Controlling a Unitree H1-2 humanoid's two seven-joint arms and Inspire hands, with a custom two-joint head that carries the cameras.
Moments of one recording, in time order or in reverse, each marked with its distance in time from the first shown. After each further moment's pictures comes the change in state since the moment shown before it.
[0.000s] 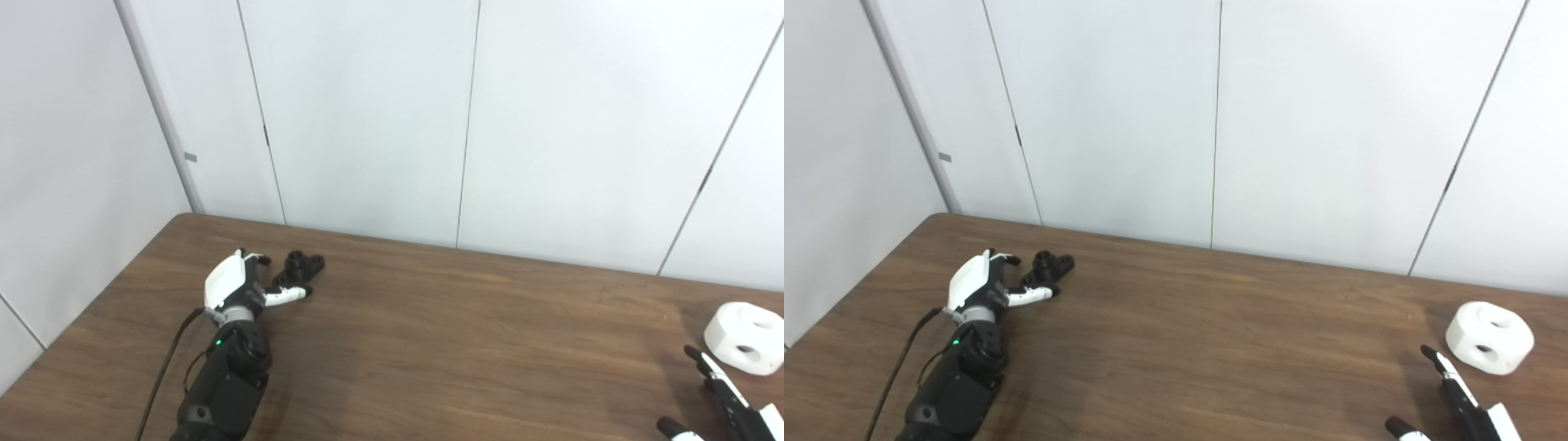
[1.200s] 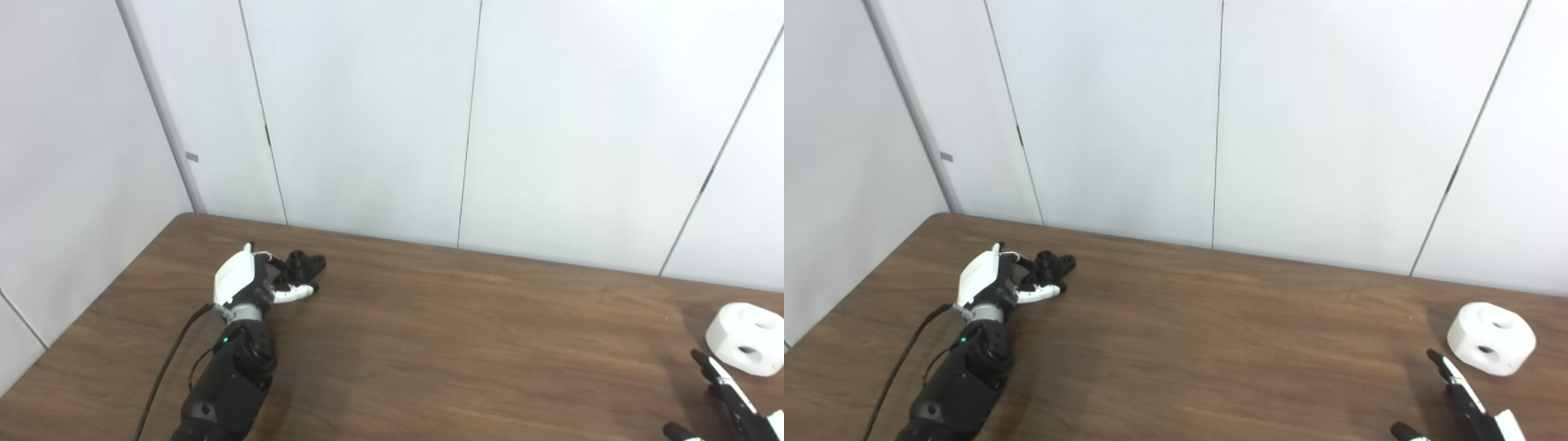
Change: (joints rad) left arm -0.007 0.012 -0.077 0.032 -0.007 -0.067 0.031; right arm 0.021 0.000 -0.008 -0.020 -0.008 0.007 -0.001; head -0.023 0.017
